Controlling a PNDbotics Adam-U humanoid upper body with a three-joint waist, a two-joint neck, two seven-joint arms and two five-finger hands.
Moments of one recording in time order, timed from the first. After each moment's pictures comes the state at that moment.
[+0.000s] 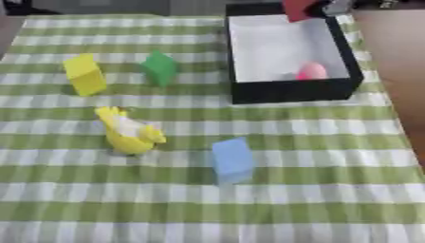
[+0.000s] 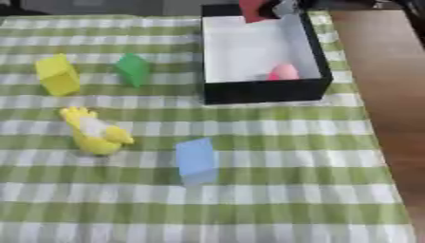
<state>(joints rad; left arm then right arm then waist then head) -0.21 0.34 0.07 -1.92 0.18 0.11 0.61 -1.06 -0.75 0.36 -1.49 0.40 0.12 0.74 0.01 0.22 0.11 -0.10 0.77</state>
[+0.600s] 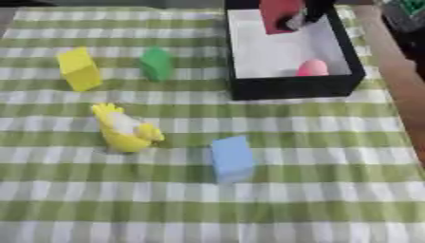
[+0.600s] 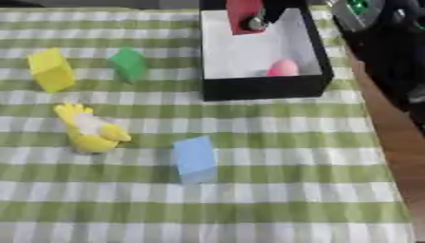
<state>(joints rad) -0.23 0.34 0.06 -1.92 0.18 0.11 0.60 -1.09 -0.62 0.37 -1.18 0.59 0.02 0.69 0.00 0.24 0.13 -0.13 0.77</state>
